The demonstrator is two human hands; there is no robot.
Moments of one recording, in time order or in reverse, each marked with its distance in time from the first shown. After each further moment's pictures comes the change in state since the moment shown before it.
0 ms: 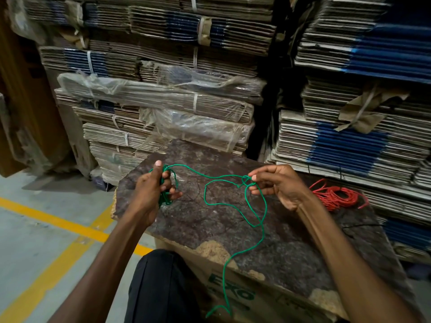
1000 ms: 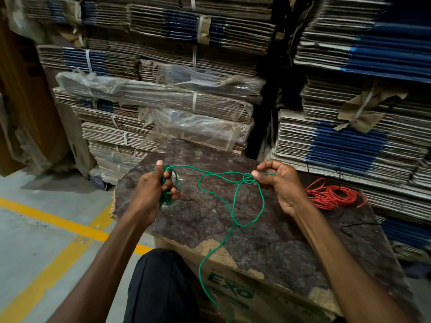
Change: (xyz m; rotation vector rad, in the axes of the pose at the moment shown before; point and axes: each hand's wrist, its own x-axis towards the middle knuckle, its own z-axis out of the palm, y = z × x) left_hand -0.002 0.000 0.004 0.001 -0.020 -0.005; right_hand 0.008 0.018 0.003 0.034 0.199 -0.185
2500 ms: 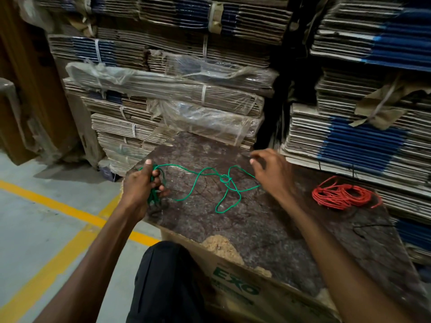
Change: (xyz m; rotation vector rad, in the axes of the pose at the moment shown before) left_hand 0.011 -0.003 -0.044 0.111 0.172 0.017; right_hand 0.033 0.021 0.022 -1.046 0.169 -0.567
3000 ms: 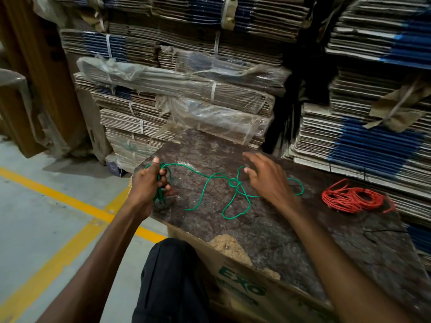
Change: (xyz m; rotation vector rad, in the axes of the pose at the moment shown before) left_hand -0.002 0.001 -0.007 0.035 -0.010 0.009; right_hand -0.006 -0.010 0.029 -0.063 -0.211 -0.080
